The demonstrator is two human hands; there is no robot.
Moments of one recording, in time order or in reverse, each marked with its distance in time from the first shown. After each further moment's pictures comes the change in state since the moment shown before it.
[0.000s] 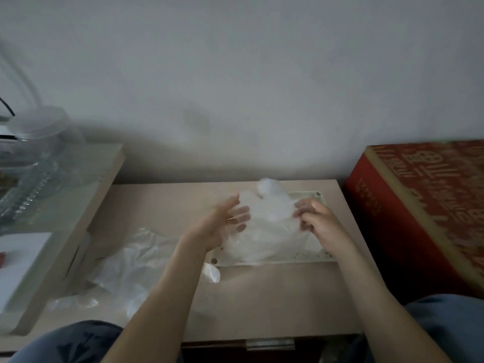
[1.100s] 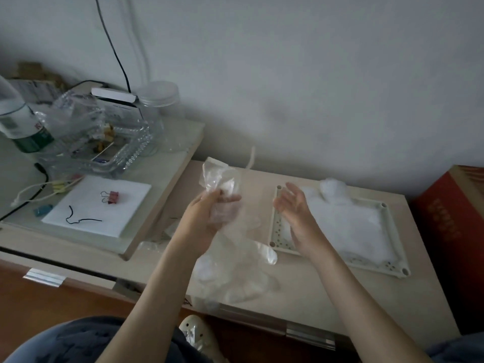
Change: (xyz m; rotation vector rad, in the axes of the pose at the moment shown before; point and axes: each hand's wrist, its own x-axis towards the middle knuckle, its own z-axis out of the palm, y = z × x) left_hand -0.130 0.018 -0.092 -0.076 0.316 0.403; right_hand -0.057 -0.009 0.172 0.029 -0.335 -0.094
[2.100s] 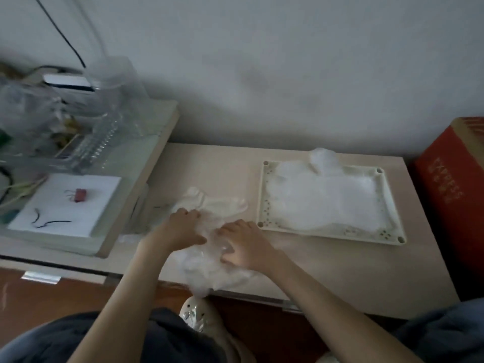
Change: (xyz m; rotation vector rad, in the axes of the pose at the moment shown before) left_hand 0.035 -0.044 -0.047 1.832 -0.194 -0.238; right_hand -0.010 0.087 0.035 -1.241 -0.486 -0.352
